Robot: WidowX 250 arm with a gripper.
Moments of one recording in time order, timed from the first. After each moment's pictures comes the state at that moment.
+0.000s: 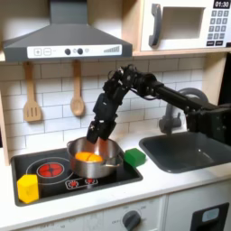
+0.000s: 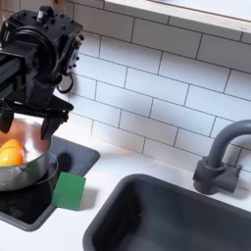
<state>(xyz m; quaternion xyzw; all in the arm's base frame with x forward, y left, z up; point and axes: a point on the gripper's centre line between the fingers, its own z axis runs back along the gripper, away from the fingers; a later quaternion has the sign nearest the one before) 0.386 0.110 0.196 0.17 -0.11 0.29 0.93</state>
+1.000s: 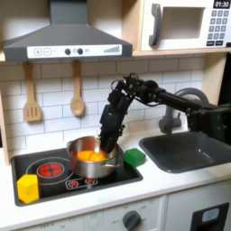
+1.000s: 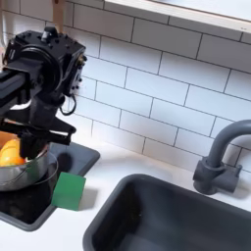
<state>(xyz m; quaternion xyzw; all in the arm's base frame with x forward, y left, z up) 0.374 0.090 0.169 0.16 -0.06 0.26 0.95</state>
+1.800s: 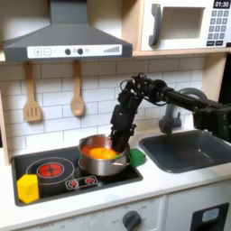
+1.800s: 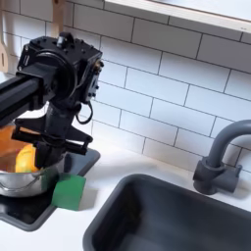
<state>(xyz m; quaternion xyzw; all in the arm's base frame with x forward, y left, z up) 0.365 0.064 0.168 0.13 -0.04 0.24 0.96</state>
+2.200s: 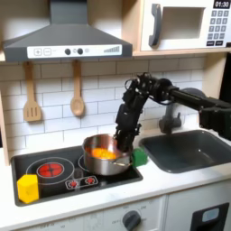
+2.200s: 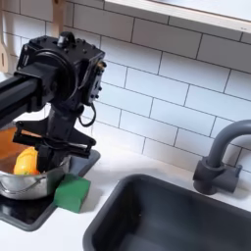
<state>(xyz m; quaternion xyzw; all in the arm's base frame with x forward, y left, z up) 0.355 0.054 0.172 0.13 -0.04 0.23 0.96</state>
